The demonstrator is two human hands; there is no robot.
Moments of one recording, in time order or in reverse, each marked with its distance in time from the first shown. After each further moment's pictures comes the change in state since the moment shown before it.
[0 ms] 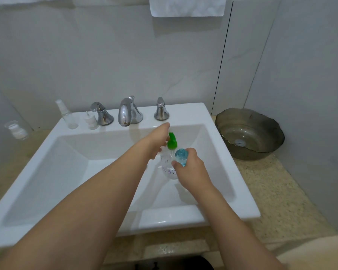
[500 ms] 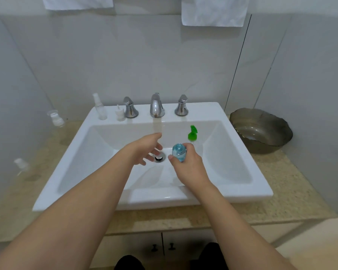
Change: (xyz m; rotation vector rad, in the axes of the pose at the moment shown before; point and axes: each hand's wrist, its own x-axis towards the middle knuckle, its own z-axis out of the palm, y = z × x) left_hand -0.055 -0.077 -0.091 0.141 -0.061 0.007; right_hand -0.059 -0.047 0.047 0.070 0.001 -0.108
